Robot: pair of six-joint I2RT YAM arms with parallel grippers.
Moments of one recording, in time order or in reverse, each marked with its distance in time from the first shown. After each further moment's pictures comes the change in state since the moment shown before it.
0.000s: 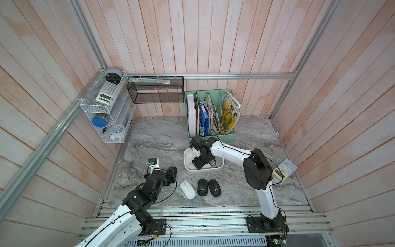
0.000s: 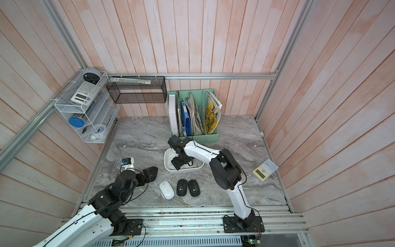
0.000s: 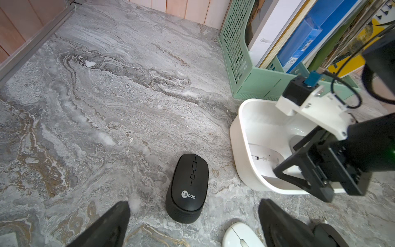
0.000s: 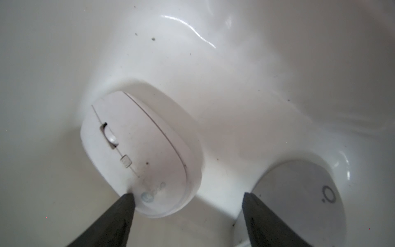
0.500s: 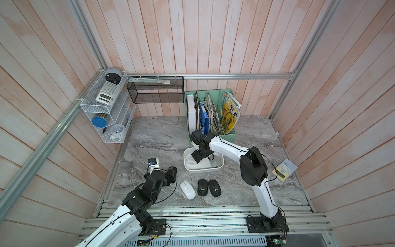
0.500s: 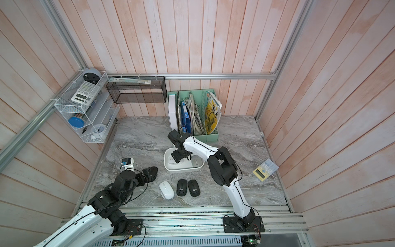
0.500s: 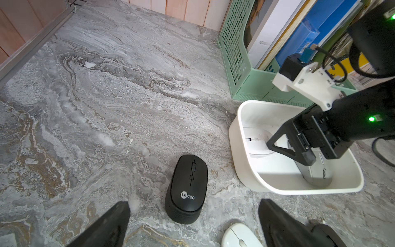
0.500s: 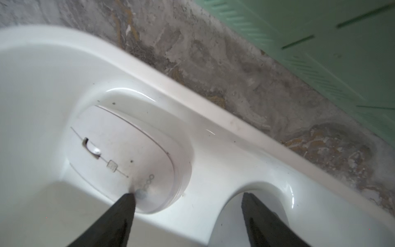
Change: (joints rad) left arm 0.000 -0.008 0.000 0.002 0.000 0.000; right arm -0.034 0.066 0.117 0.006 0.066 -0.020
